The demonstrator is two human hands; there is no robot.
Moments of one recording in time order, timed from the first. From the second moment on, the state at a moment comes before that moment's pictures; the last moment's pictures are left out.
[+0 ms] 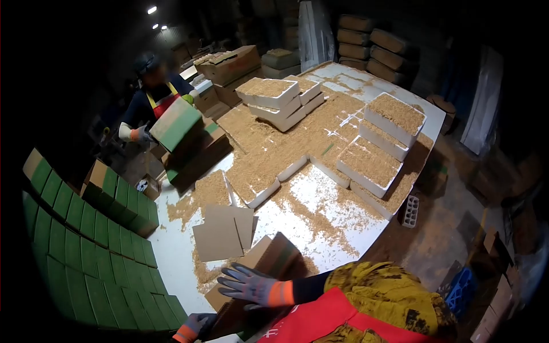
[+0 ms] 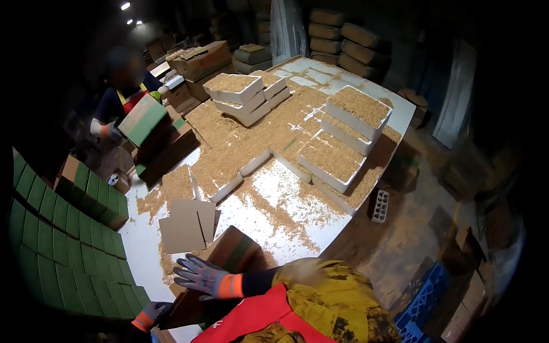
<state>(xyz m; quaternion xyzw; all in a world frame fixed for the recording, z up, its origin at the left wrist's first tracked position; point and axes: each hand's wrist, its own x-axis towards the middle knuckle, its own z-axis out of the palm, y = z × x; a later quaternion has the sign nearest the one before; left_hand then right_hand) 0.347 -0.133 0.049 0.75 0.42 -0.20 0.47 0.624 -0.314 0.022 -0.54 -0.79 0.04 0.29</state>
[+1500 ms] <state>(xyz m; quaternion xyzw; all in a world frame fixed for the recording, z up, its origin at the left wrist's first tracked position) 0.381 -0.193 0.018 0.80 0.45 0.34 0.19 0.703 -0.299 -0.048 -0.64 -0.25 0.48 0.54</state>
